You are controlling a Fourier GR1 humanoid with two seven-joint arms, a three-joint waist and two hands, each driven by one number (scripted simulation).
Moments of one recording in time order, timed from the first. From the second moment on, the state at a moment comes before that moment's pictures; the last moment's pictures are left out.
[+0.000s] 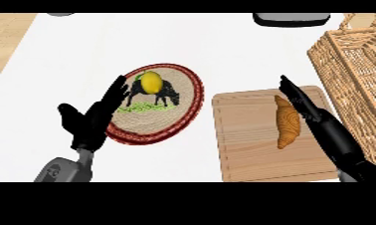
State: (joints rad) left arm -0.13 0.31 -0.30 -1.38 0.41 0.12 0.02; right arm -0.04 -0.57 0.34 -1.68 -0.21 0.00 -0.23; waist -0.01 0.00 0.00
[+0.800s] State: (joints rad) left arm -0.11 0.32 -0.21 -1.54 0.31 0.30 -0.08; right arm -0.02 -0.31 0.37 -1.60 0.43 -0.74 0.11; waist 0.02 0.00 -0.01
